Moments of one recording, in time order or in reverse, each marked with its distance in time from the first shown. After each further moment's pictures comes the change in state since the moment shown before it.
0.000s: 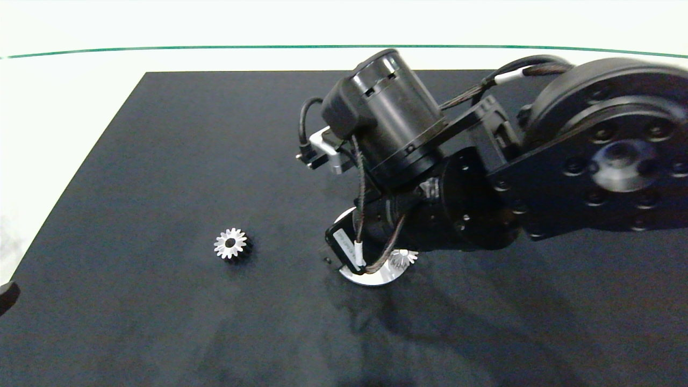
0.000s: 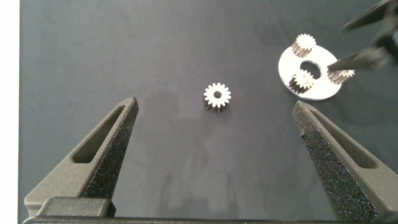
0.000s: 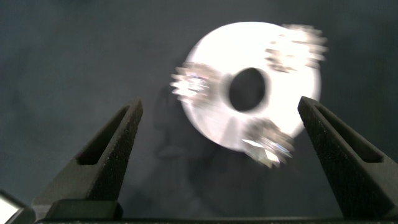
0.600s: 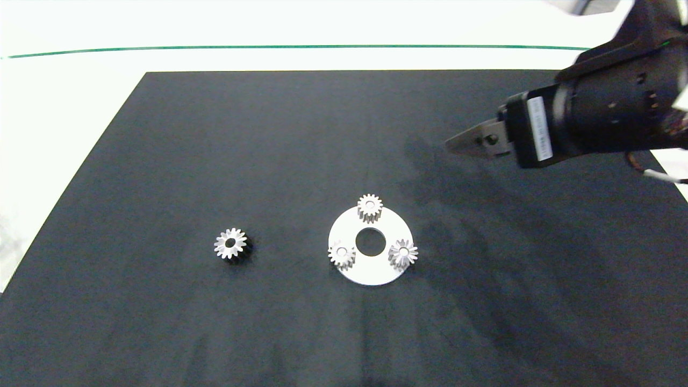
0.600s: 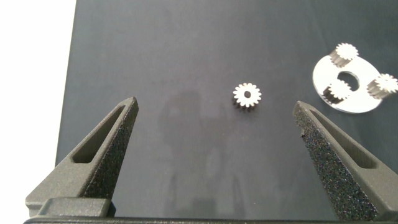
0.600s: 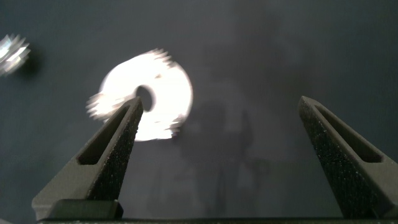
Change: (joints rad) left arm 0.168 -0.047 0.006 0.023 0.000 -0.027; right arm -0.207 -0.389 0.114 0.001 -0.069 0.074
